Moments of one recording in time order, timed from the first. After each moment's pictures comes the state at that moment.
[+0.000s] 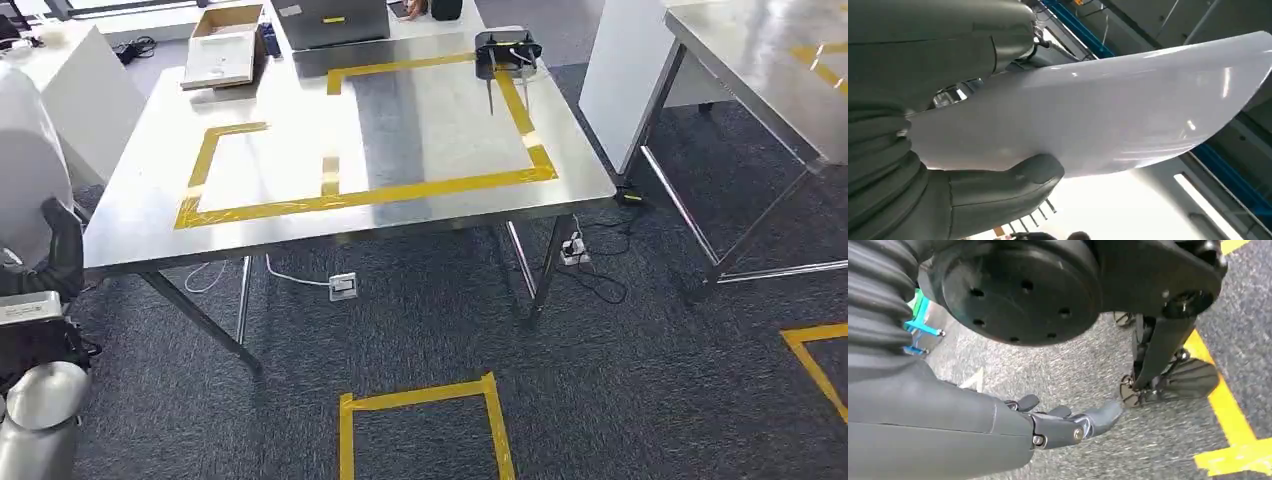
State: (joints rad) left arm -0.13 0.33 0.08 -1.71 -0.50 0.68 -0.60; right arm -0.09 0.19 -1.19 -0.17 1.05 0.14 0.02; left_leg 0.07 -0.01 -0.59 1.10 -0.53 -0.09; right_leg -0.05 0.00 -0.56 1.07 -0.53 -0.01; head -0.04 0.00
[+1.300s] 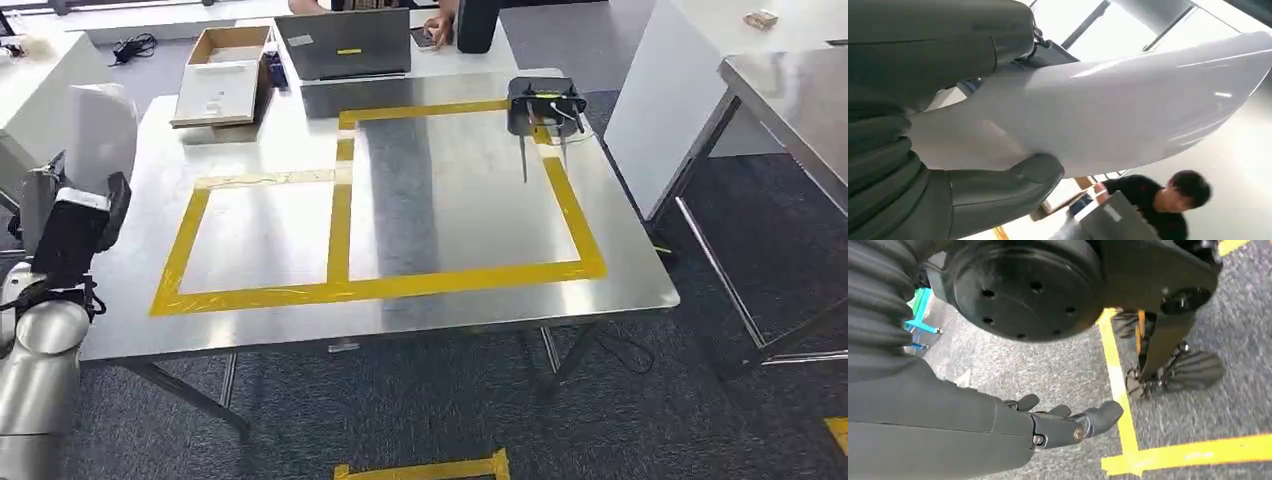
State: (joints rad) left arm -0.42 0.38 0.05 -1.24 -0.49 0.34 -0.44; right arm -0.09 0.19 -1.19 -0.17 1.05 0.15 0.03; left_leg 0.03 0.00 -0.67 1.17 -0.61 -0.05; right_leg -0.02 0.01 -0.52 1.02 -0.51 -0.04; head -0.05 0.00
